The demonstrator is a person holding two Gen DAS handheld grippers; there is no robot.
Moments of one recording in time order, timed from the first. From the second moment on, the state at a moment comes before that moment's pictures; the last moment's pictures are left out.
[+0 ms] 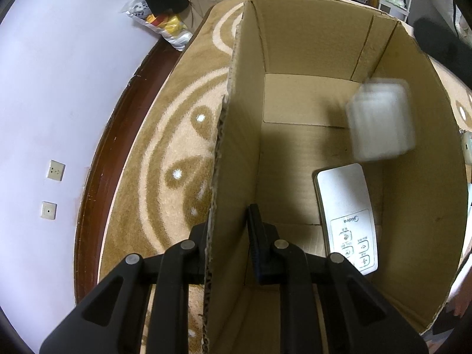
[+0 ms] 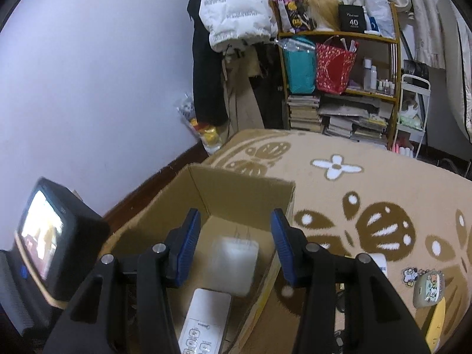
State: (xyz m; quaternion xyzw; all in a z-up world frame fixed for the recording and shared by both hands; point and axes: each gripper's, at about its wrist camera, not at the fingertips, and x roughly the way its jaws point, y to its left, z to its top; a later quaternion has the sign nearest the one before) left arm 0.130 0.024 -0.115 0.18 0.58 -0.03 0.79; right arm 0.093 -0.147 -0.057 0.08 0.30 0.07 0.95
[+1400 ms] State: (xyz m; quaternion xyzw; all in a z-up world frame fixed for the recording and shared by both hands) left arm 0.135 0.032 -0.114 0.16 0.59 -0.04 0.79; right arm 0.082 -0.246 -0.160 0.17 0.46 -0.06 0.87
